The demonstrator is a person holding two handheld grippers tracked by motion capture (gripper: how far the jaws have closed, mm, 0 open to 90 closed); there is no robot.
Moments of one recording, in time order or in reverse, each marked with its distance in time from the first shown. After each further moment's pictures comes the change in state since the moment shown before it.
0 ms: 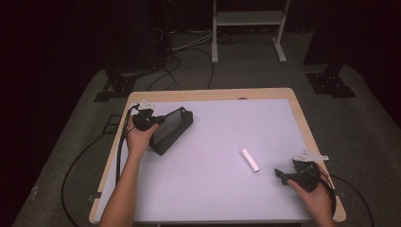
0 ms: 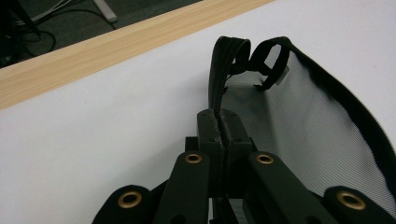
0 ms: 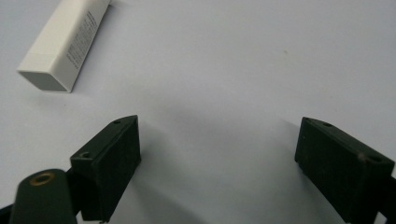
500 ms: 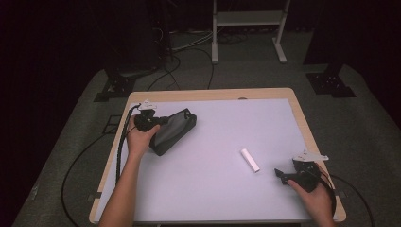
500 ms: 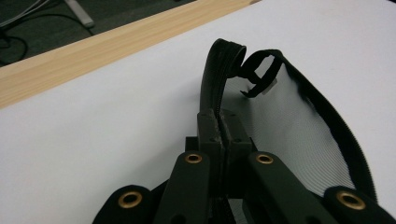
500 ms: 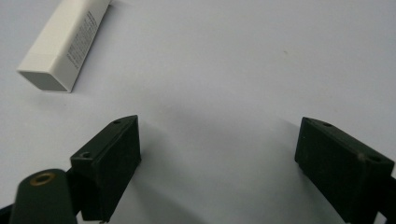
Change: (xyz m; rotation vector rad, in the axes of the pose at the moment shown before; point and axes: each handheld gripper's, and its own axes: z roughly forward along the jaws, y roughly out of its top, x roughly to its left) left arm -0.010 0.005 -0.006 -0.017 -0.089 0.016; right arm 0.000 0.000 0.000 -0.001 0.000 -0.001
